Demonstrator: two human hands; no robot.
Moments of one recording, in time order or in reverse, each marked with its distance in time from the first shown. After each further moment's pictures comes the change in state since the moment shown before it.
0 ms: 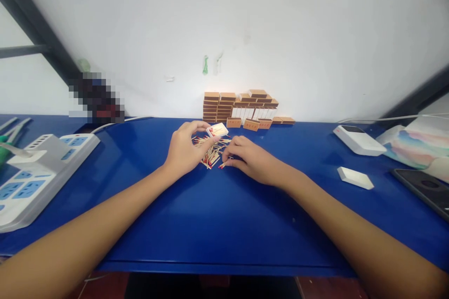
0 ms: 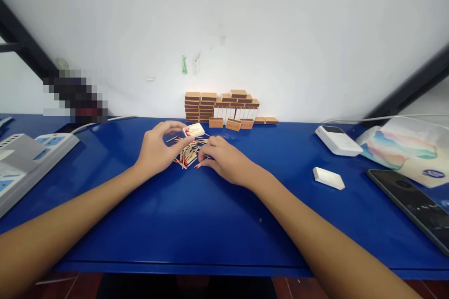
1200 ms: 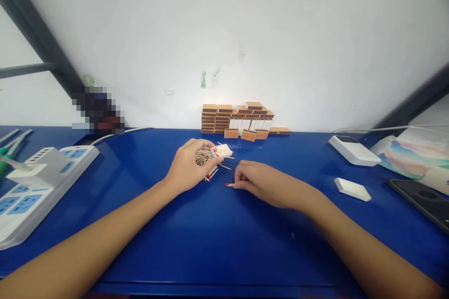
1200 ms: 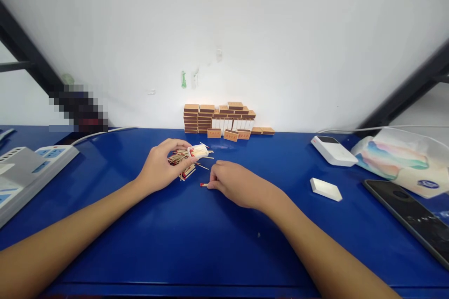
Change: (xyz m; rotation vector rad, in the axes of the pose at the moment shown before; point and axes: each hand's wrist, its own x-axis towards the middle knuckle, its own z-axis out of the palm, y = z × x) left_hand -0.008 0.004 0.000 -0.013 -0.138 0.015; right_hand -0.020 -0.028 -0.026 0.033 -0.259 0.309
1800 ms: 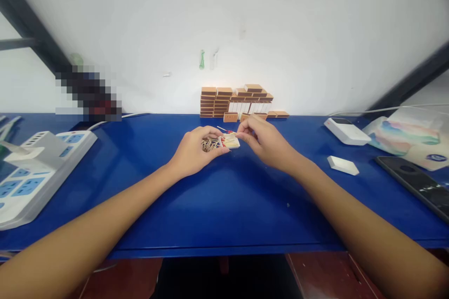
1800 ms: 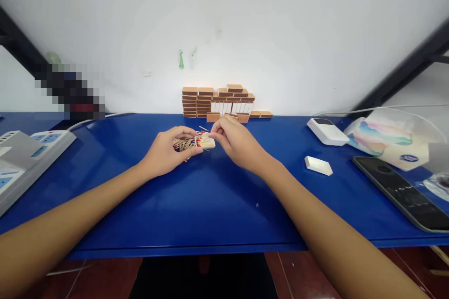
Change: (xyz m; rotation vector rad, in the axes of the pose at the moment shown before) left_hand -0.003 0.015 0.000 -0.168 -0.164 -0.040; right_hand 0.019 0.022 -0.004 -0.028 0.629 -0.253
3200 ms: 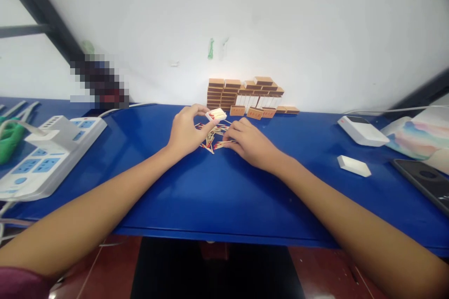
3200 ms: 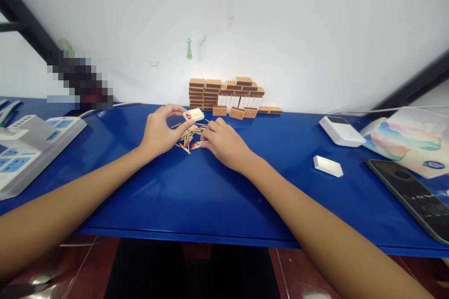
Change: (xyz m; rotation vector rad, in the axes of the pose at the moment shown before) left_hand 0.014 -0.019 -0.011 0.250 0.302 0.012; right_hand 0.006 -0.004 0.037 -0.175 -0.269 -0.129
